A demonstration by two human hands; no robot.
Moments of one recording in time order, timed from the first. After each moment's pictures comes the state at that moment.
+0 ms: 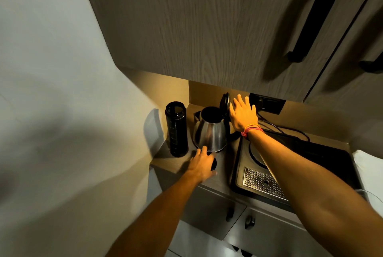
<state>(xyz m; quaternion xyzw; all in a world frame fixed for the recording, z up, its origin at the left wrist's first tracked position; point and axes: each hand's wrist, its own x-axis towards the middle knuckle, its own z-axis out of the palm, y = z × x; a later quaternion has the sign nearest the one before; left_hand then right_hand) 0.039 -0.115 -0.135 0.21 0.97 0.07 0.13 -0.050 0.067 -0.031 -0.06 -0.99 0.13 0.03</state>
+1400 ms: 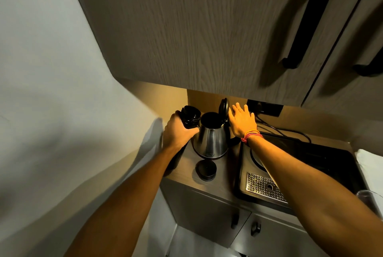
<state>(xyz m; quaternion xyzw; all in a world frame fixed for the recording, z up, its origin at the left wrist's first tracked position) -0.034 -0.173 -0.045 0.00 0.91 0.40 -0.11 -0.049 0.071 -0.042 -0.01 -1.00 0.00 -0.01</state>
